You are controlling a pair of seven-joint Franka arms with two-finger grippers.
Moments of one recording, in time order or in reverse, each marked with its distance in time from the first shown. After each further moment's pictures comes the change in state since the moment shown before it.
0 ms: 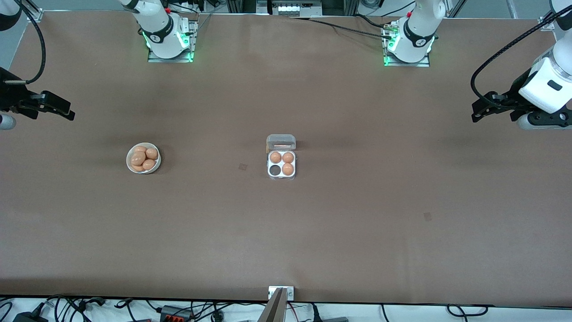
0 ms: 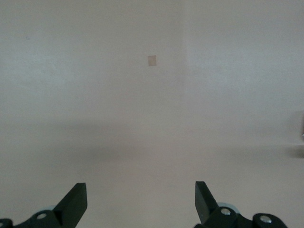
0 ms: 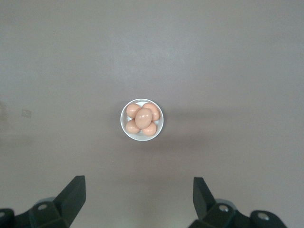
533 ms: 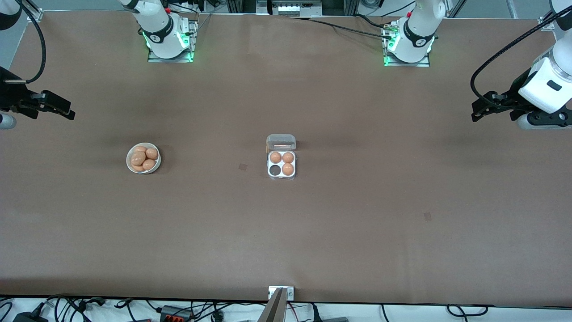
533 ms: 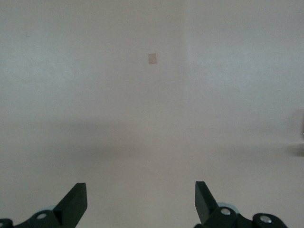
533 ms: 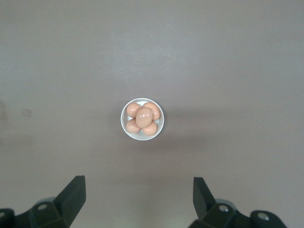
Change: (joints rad) left arm 0.000 0.000 -0.001 0.000 0.001 -0.009 -0.001; right arm 0.001 0.003 0.003 -0.009 0.000 0.000 0.000
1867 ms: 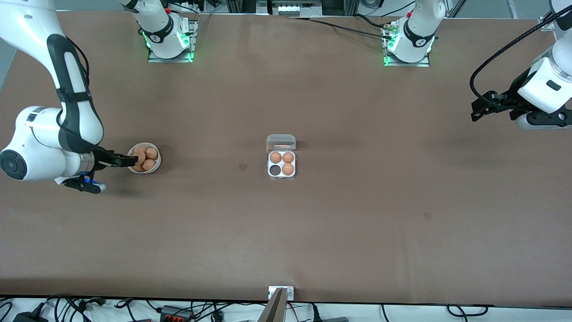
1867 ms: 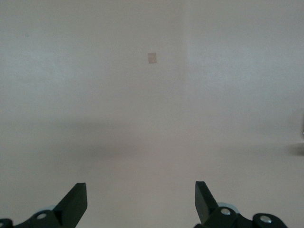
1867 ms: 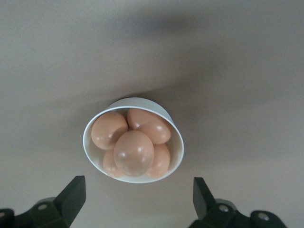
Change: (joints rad) left arm 0.000 0.000 0.000 0.001 0.000 -0.002 0.000; right arm -0.040 0.509 0.001 -0.040 0.133 0.187 0.123
